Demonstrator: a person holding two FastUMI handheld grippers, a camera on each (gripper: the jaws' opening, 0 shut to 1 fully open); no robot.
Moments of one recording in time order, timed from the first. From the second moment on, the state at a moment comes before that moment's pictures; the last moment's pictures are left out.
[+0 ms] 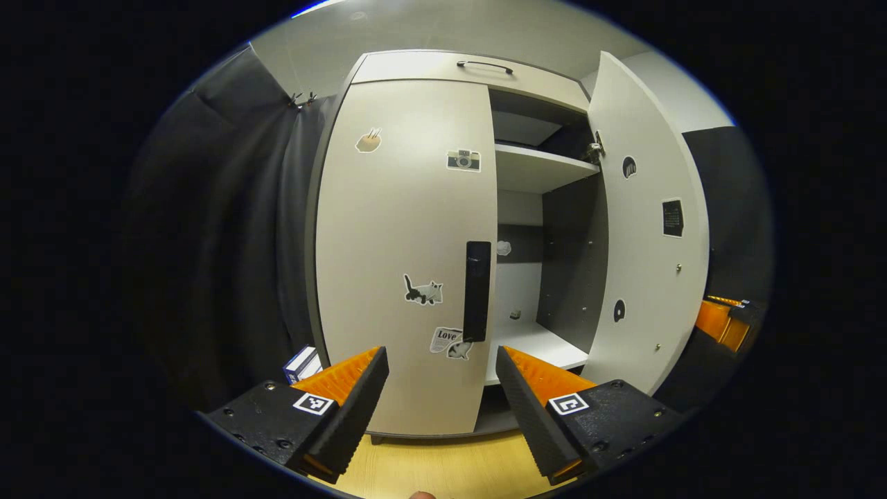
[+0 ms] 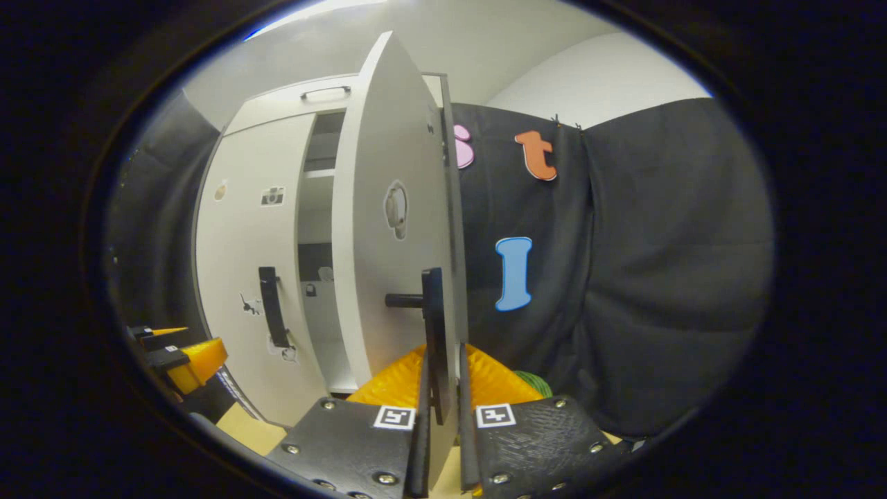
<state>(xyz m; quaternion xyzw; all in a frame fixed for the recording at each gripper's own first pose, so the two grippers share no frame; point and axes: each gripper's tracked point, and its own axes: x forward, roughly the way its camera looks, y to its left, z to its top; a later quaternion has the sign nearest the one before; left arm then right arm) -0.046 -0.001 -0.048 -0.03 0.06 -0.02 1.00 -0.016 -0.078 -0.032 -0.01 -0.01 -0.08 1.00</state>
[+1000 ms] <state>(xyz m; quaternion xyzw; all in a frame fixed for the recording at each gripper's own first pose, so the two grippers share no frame) 0.004 -0.018 -0.059 -0.03 0.08 0.02 1.00 -0.035 -0.182 -0.033 -0.04 -0.01 -0.11 0.99</state>
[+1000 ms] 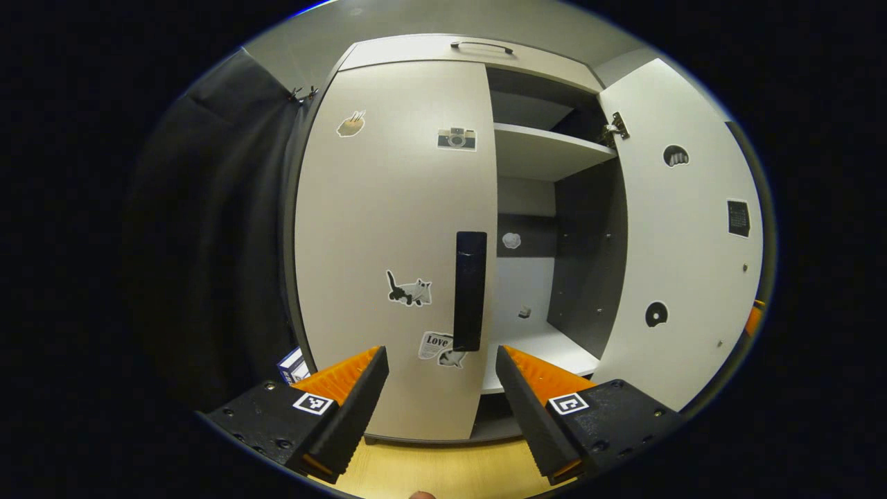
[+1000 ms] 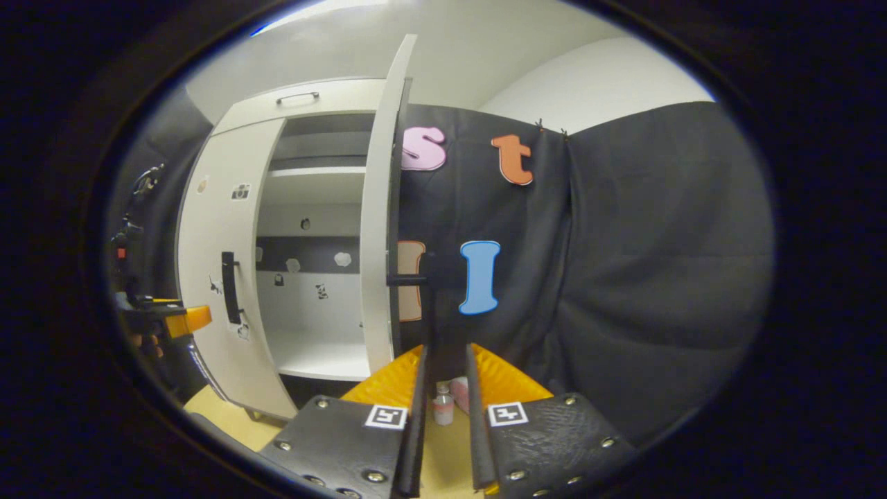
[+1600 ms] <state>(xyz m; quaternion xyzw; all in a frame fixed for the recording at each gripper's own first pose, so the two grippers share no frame) 0.080 -0.034 -0.053 -0.01 0.06 0.05 1.00 -0.065 -0.264 -0.080 -0.01 0.06 -0.18 0.98</state>
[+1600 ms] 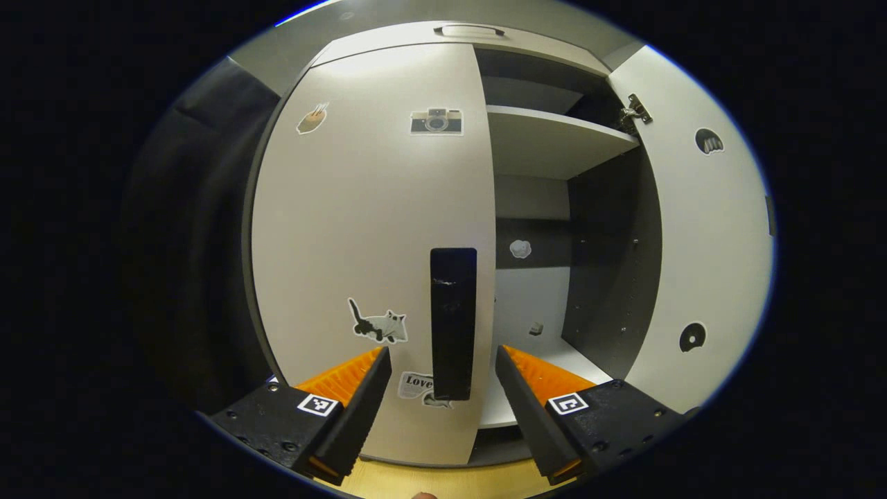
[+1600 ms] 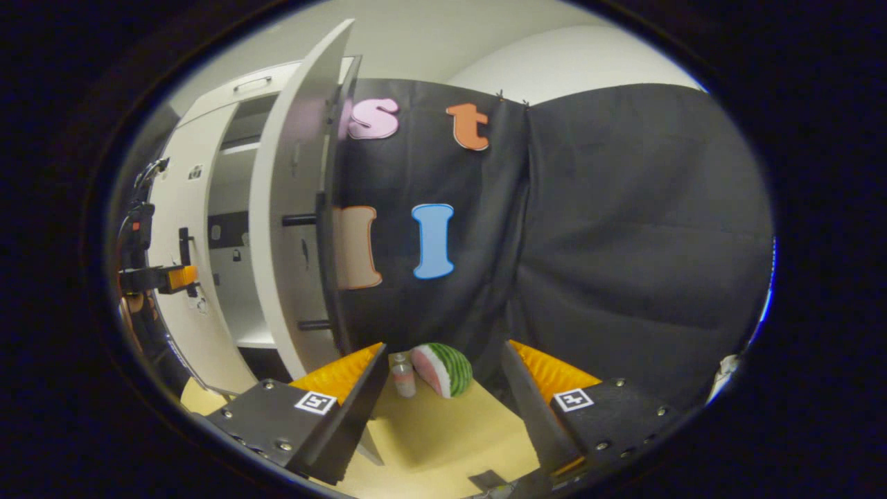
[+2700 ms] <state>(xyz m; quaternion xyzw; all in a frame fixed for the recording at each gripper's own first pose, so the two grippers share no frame) 0.068 -0.029 -0.062 -0.01 0.06 0.06 1.00 -0.081 -0.286 -0.105 0.00 0.10 -0.18 0.98</state>
